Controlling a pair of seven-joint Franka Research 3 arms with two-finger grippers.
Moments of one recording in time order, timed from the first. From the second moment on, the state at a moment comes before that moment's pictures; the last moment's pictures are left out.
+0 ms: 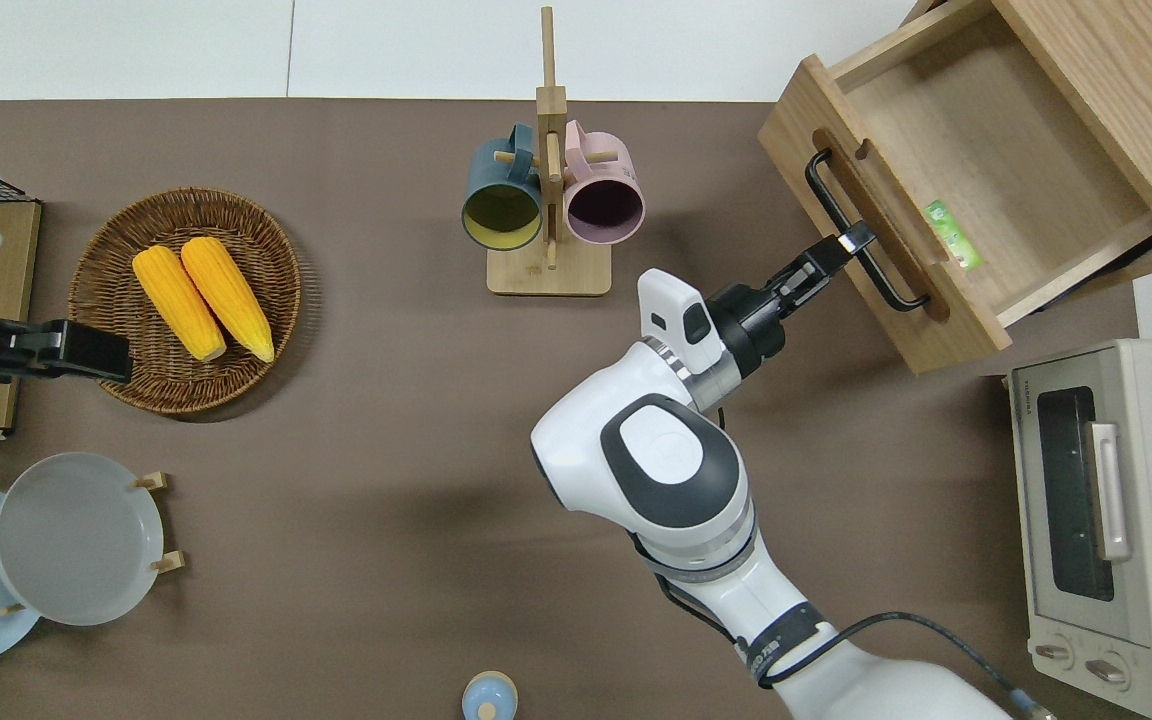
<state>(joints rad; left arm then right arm) 0.03 0.04 -0.06 -1.51 0.00 1.52 0.02 0.53 0.38 0.07 -1.78 -1.56 1.59 0.54</state>
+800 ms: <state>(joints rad) 0.03 0.04 -0.06 -1.51 0.00 1.52 0.02 0.66 0.38 0.07 -1.77 -1.50 1.52 0.54</state>
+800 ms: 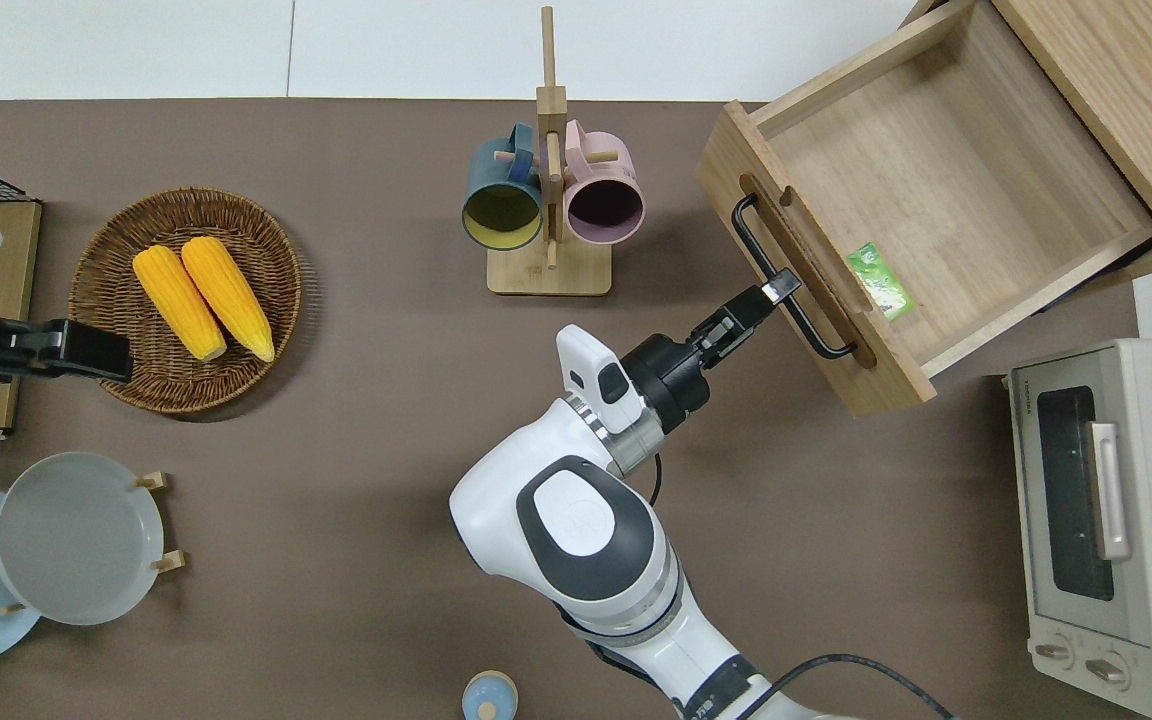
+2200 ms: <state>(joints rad) 0.03 0.04 -0.06 -1.51 0.00 1.52 0.02 0.73 0.38 0.06 -1.62 -1.23 1.48 0.67</state>
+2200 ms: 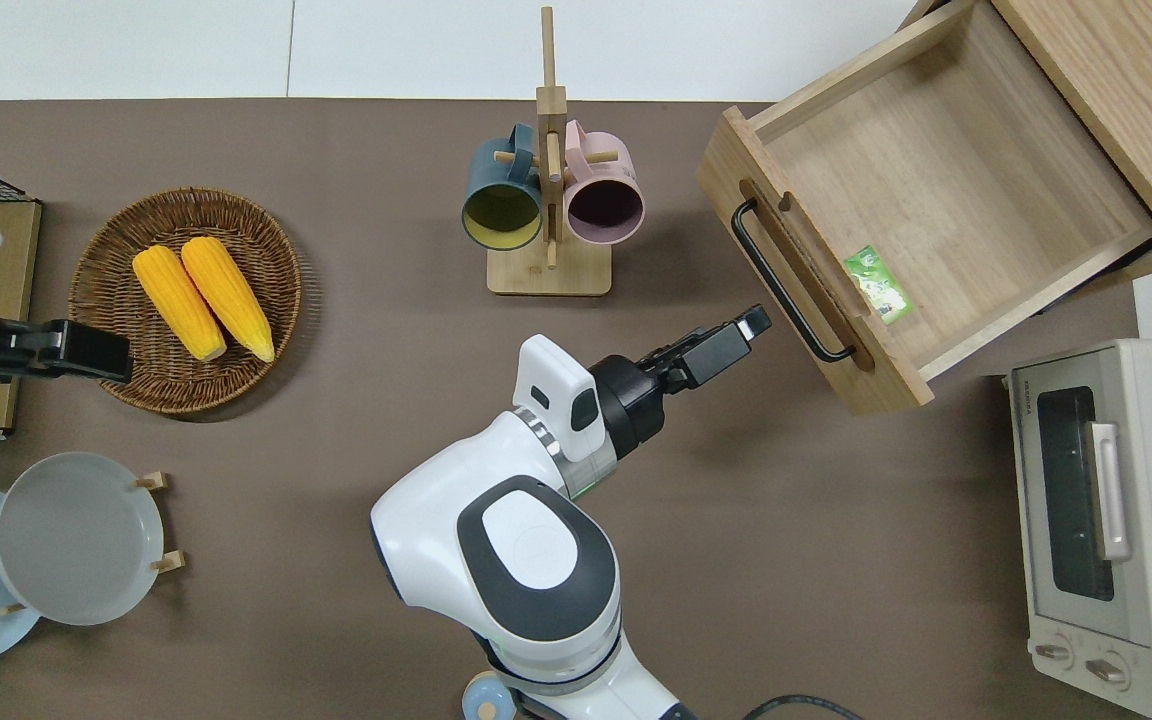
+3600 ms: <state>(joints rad) 0.03 0.04 -0.06 -1.51 0.00 1.52 0.02 0.27 0.10 0.05 -1.42 -0.21 1.58 0.33</state>
